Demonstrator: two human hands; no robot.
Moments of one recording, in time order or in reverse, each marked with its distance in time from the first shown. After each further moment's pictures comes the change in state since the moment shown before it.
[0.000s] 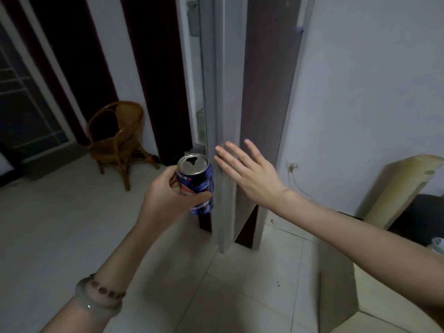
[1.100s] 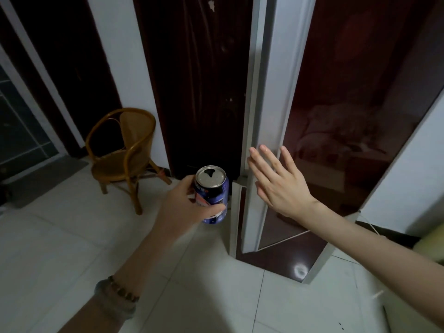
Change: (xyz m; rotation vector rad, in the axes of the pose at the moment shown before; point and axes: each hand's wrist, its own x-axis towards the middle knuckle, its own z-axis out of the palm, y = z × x) left_hand 0.338 -0.199 -0.224 0.043 -0.166 0.085; right_hand 0.341 -0.100 0.183 -0.049 -0.083 0.176
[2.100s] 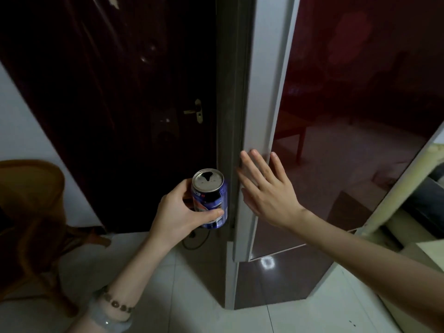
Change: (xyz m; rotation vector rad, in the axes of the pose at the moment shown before) left_hand 0.362 -0.120 -0.004 -0.218 -0.388 0.218; right_hand 0.183 -0.003 0.208 -0.084 -0.044 0.316
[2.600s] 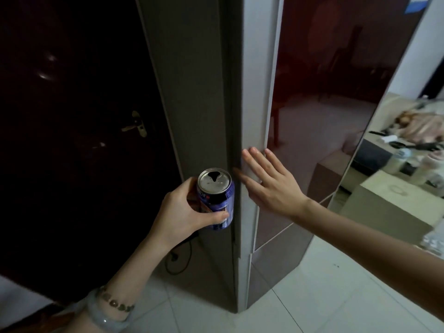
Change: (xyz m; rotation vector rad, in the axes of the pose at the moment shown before) left_hand 0.139 -0.038 -0.044 -0.080 -0.476 0.219; right_hand 0.041 -0.008 0.051 -0.197 -0.217 0.119
